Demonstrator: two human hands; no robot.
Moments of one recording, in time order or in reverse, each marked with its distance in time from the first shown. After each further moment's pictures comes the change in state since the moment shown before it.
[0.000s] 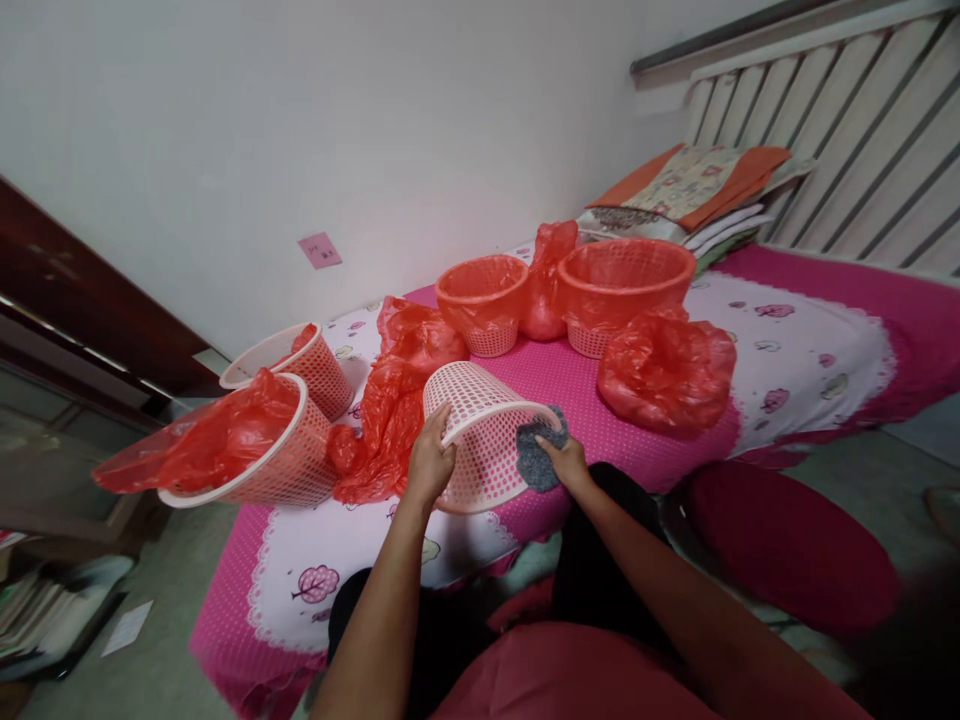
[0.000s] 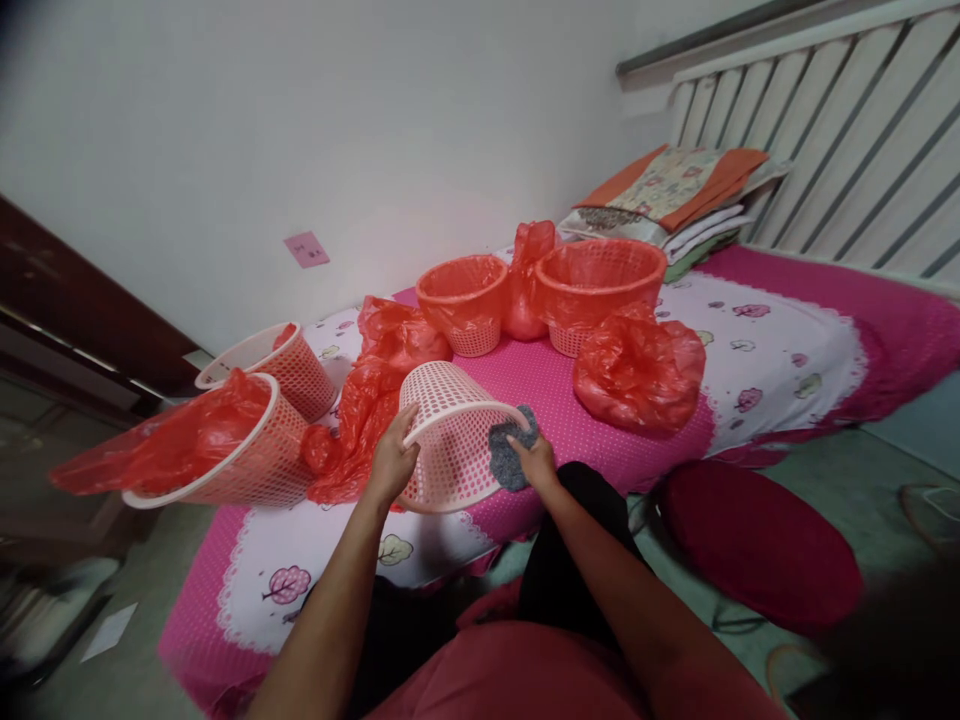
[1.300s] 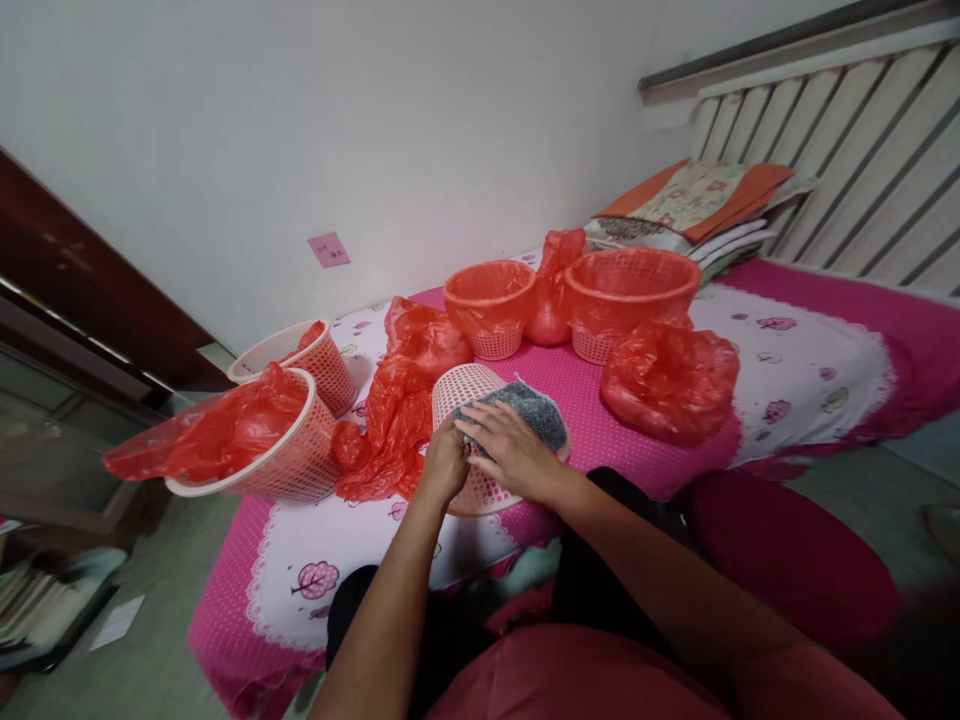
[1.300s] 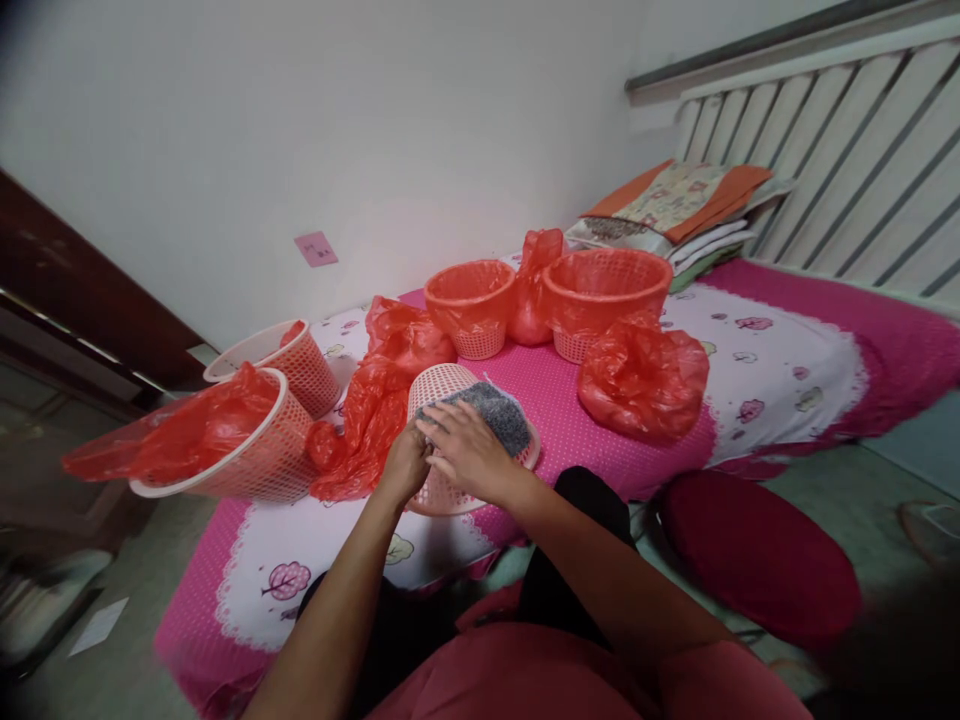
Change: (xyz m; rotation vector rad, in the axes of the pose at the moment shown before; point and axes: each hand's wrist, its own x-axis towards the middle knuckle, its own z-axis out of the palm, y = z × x) left_hand 0.001 0.037 0.001 0.061 -0.072 0.128; right_hand -0.034 -0.191 0.044 -0.560 -0.645 -0.960
